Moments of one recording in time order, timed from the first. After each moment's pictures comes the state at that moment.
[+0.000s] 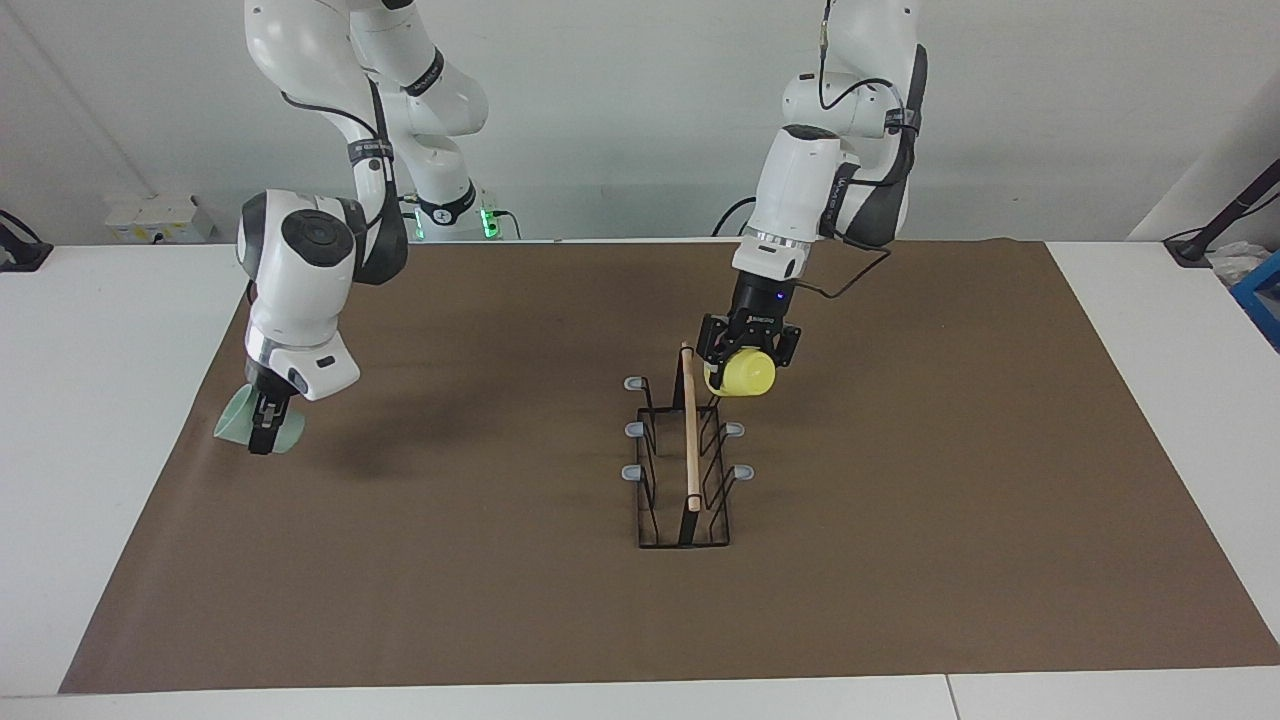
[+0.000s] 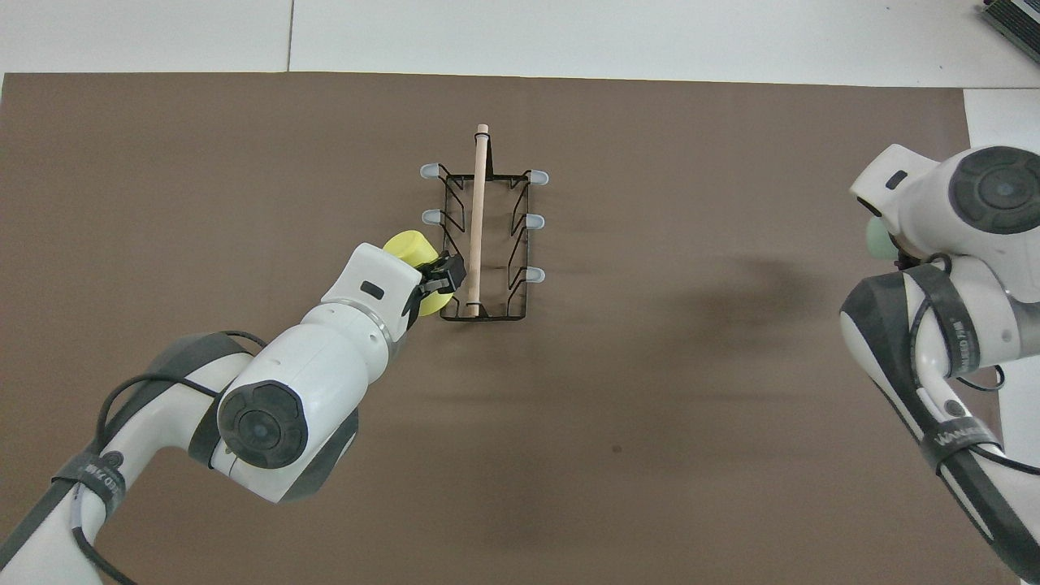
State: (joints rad) left arm -0.24 0.02 -0.29 -2.27 0.18 2.89 -0.86; right arm -0.11 0.15 0.09 -1.89 -0.44 2.11 -1.34
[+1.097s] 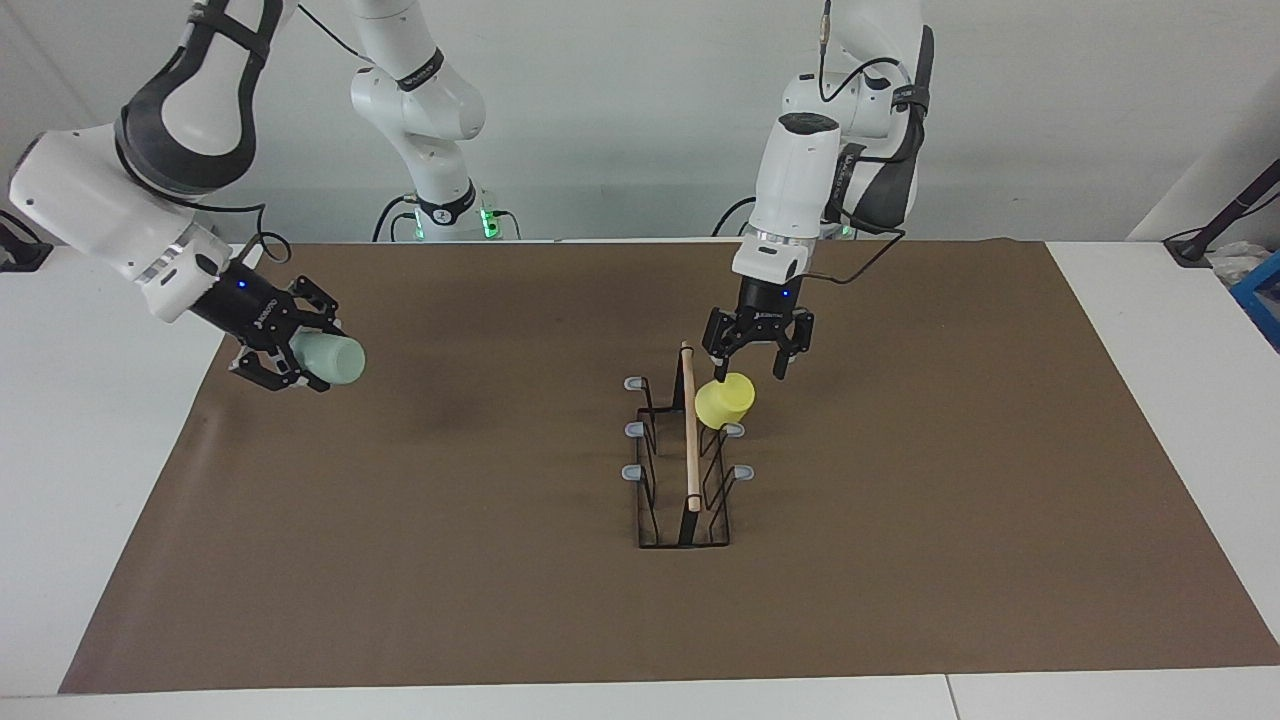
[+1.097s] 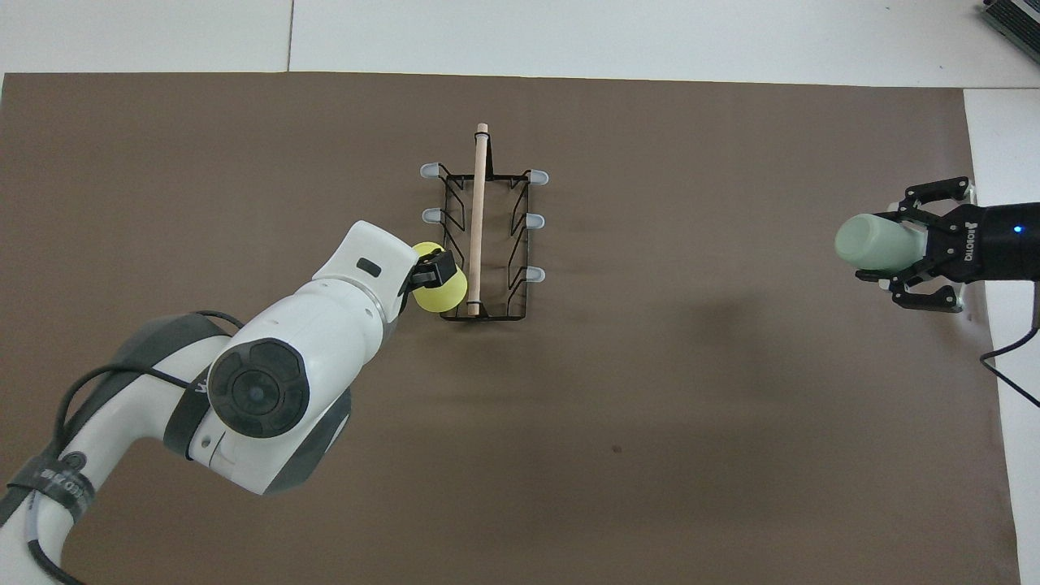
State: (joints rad) left arm -0.22 0.00 -0.29 -2.15 0.18 2.58 -0.77; right arm -0.36 0.06 0.08 -1.88 0.73 1.83 -1.86
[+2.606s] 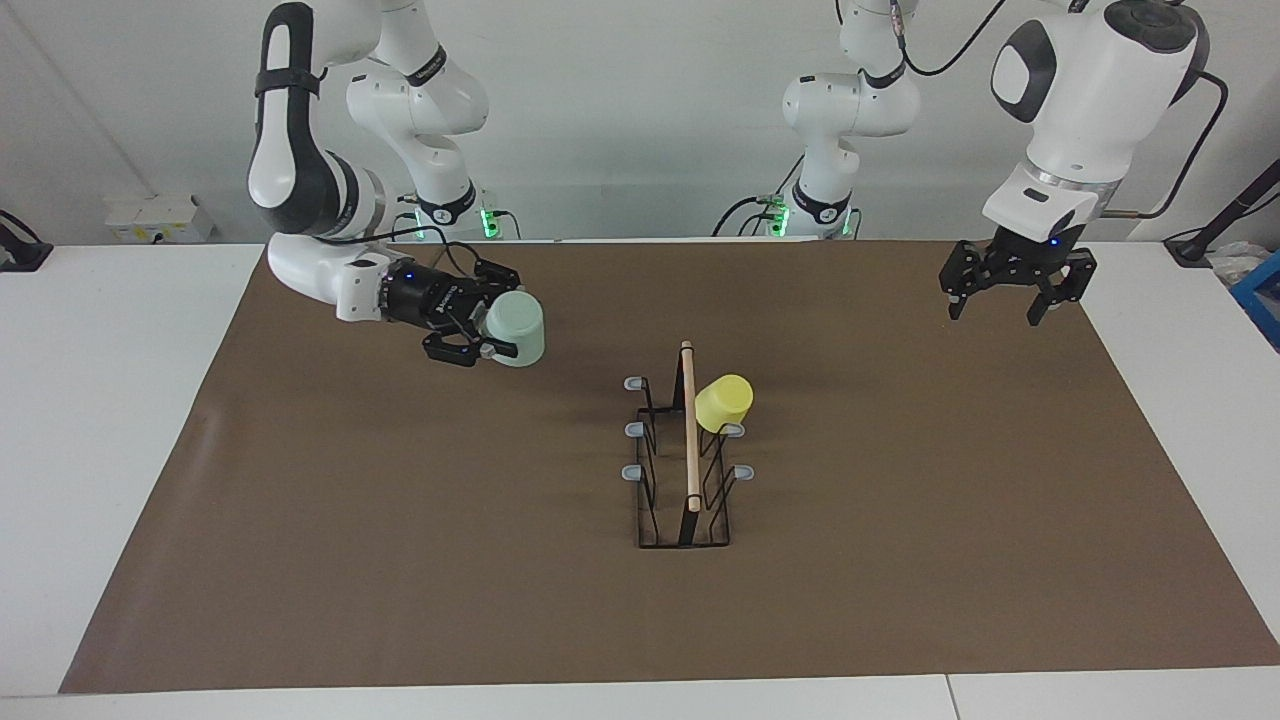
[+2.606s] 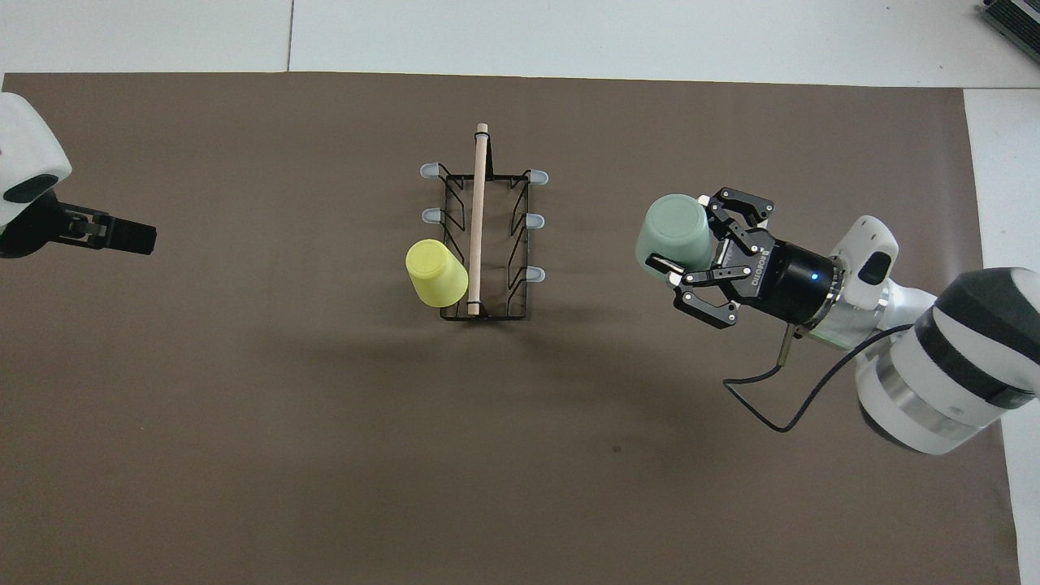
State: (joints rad) left arm -0.15 -0.02 0.08 -1.69 0.05 1.79 0.20; right arm 0.01 0.01 0.09 -2.26 1.96 1.93 -2.30
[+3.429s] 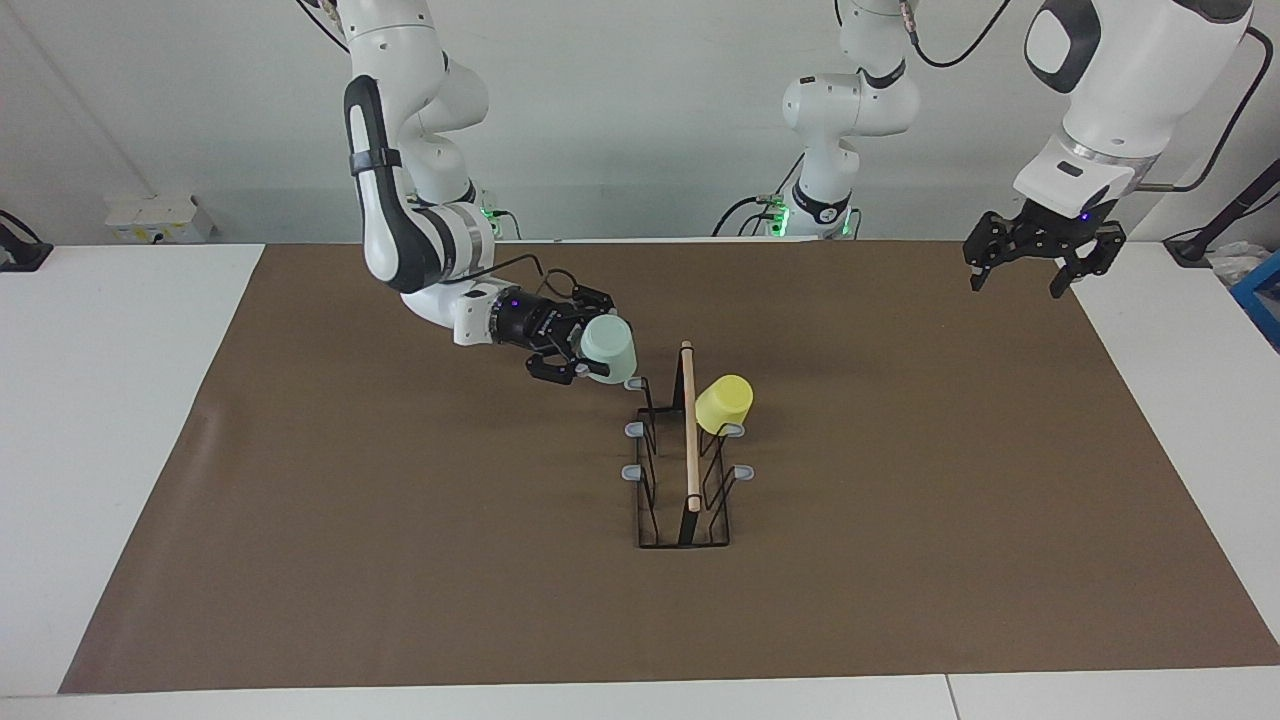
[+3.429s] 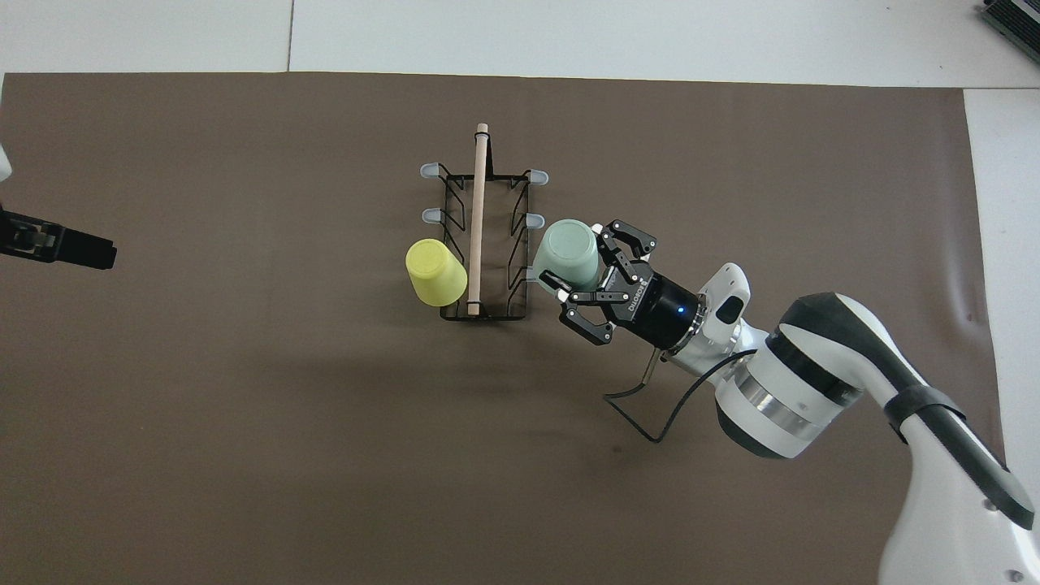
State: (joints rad) left arm -0.12 -0.01 0.08 -1.63 0.05 1.67 0.22; right arm 0.22 0.24 0.09 -2.28 2.38 1.86 -2.63
